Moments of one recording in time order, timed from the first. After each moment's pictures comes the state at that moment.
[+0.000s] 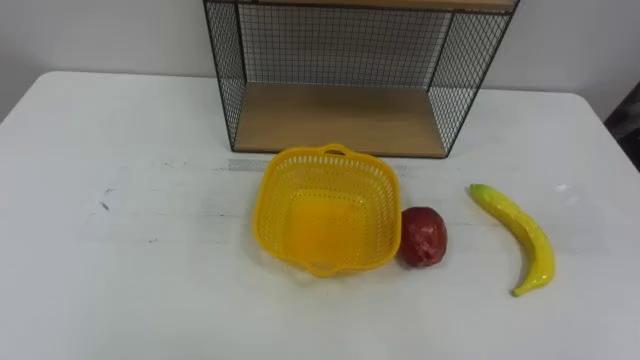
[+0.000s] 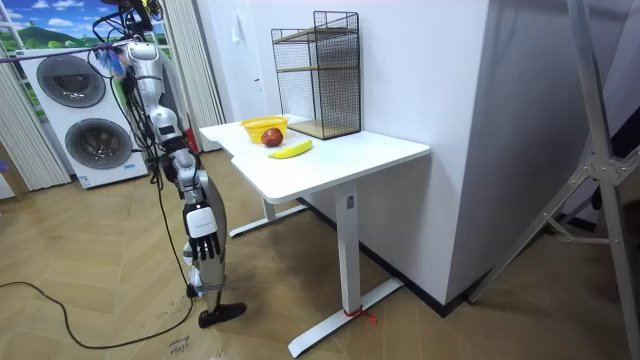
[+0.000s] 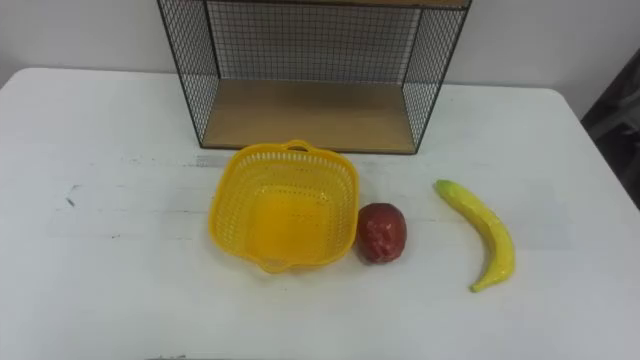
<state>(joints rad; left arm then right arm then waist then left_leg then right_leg) 0.23 0.20 0.12 1.12 0.17 0.24 -0.03 0.14 -0.24 -0.02 1.29 -0.20 0.22 0.05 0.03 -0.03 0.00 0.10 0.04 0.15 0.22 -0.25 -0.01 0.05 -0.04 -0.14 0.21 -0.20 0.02</state>
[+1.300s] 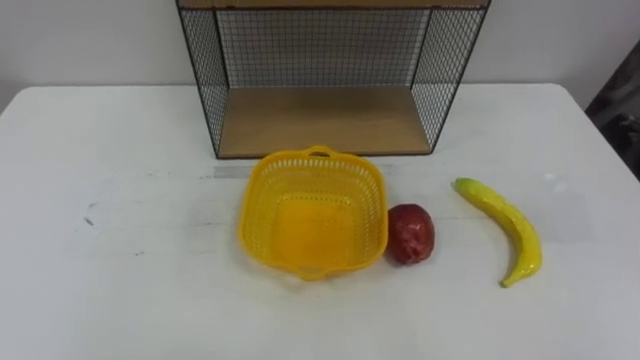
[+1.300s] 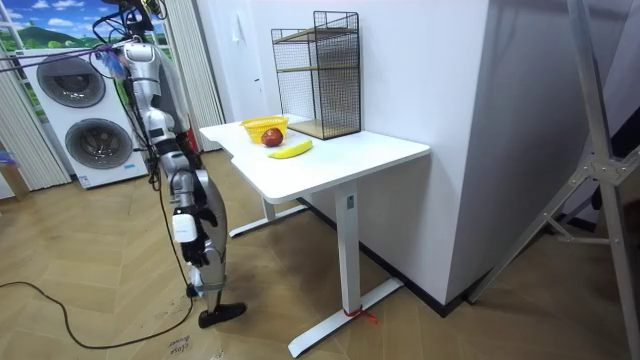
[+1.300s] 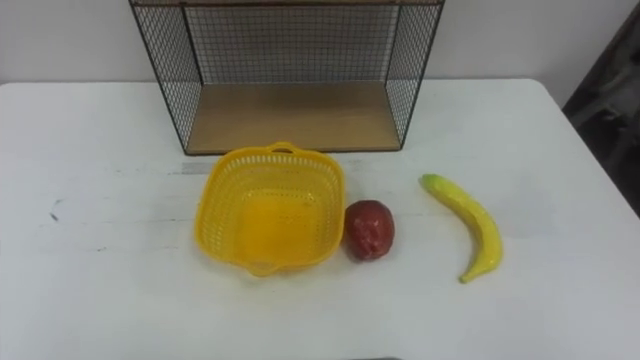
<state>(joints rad) 0.27 0.19 0.22 1.11 0.17 0.21 0.01 0.16 -0.23 -0.35 1.28 0.55 0.16 -0.22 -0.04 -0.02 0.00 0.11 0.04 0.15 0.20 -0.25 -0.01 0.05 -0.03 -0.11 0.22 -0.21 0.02</state>
